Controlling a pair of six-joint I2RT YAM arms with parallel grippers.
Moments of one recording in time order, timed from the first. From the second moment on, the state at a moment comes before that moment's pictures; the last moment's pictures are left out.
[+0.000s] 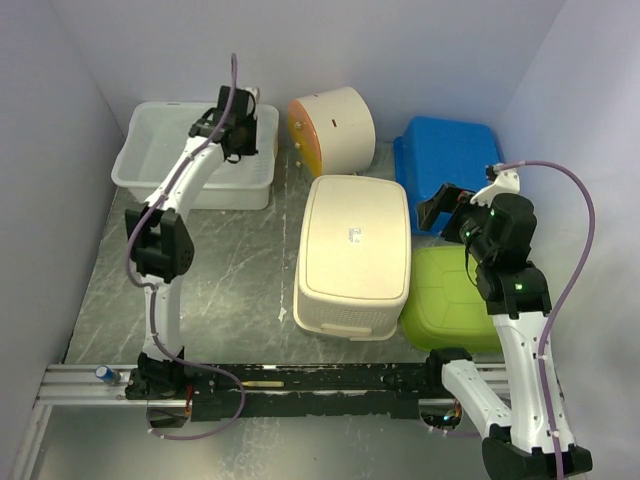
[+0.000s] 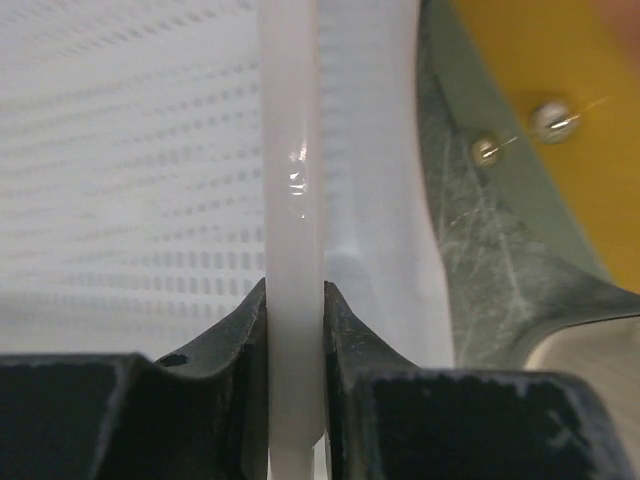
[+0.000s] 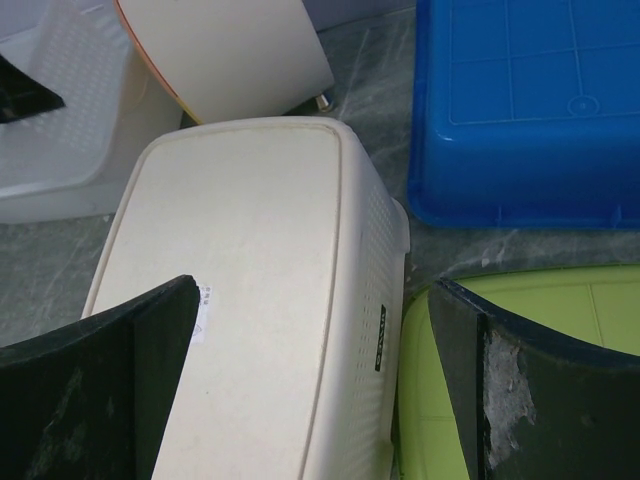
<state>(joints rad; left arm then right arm) -0.32 2.20 2.13 -0.66 -0.13 -0.11 0.08 0.81 1.12 -0.63 -0.06 0.31</state>
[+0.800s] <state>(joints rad) -0.33 1.13 1.82 -0.74 0.17 -0.37 0.08 0.74 1.03 -0.57 -0.13 0.36</state>
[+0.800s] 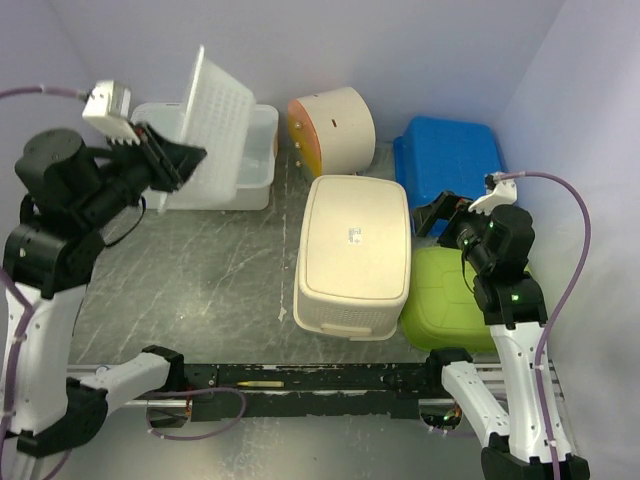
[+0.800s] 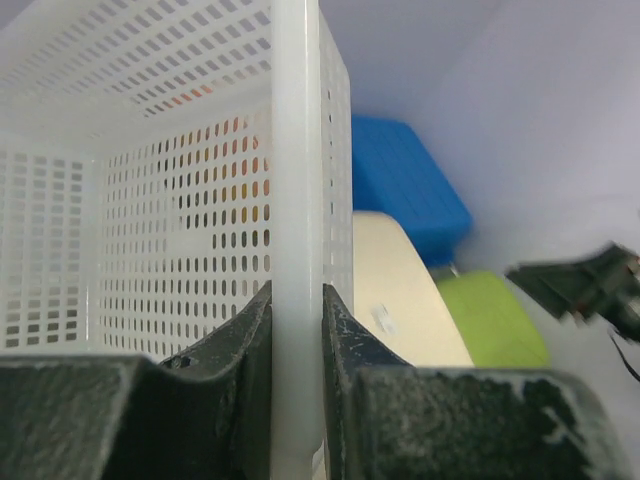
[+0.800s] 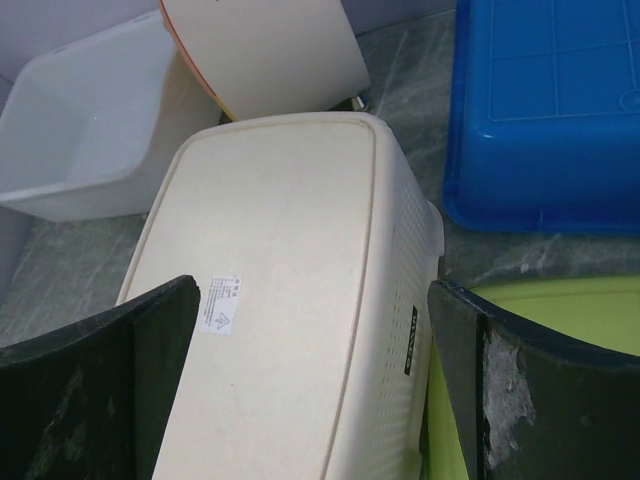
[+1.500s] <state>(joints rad) -0.33 0.89 1.34 -0.90 0.43 -0.75 0.08 0.72 0.99 -0.53 -0.15 0.37</state>
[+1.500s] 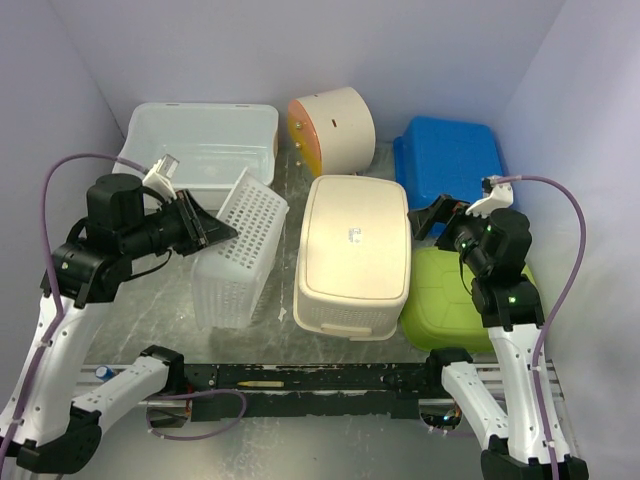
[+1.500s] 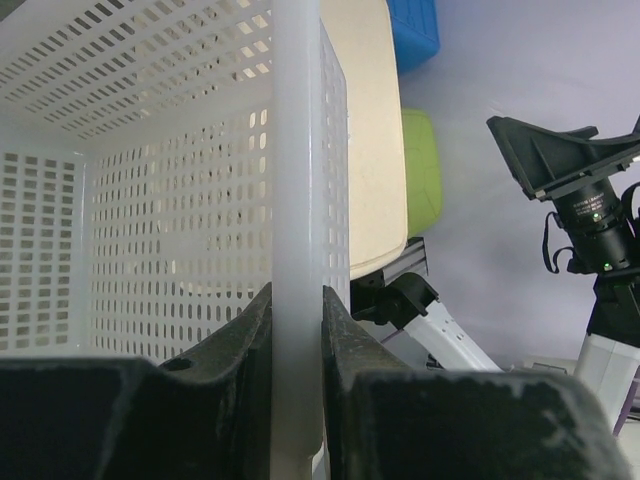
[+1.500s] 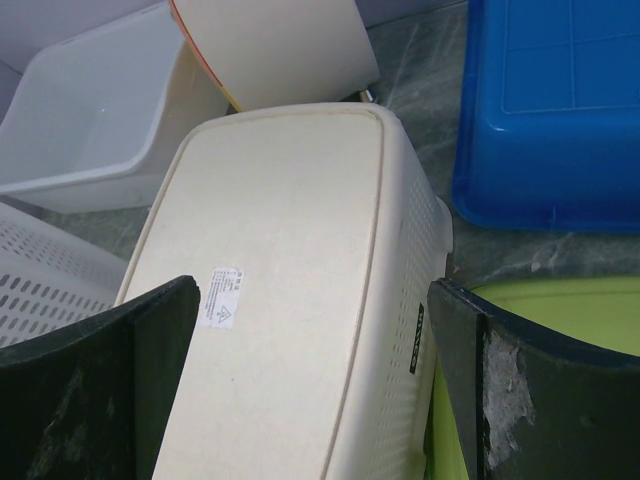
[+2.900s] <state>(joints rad) -0.28 0.79 1.24 -0.93 0.23 -0.87 0.15 0.76 0.95 -0.47 -0.16 0.32</state>
